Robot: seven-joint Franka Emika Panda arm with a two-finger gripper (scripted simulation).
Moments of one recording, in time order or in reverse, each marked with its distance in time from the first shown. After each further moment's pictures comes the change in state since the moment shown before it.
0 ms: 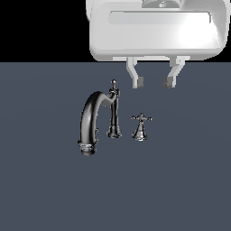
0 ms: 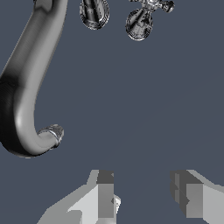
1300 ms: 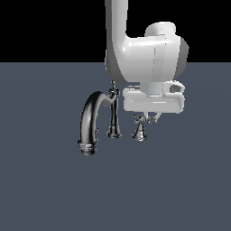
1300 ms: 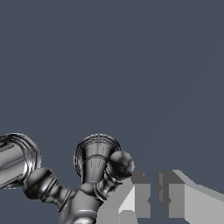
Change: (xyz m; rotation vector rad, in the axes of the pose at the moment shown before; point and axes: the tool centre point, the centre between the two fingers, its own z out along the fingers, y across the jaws) arm 0.229 0.078 0.119 -0.008 0.300 0.251
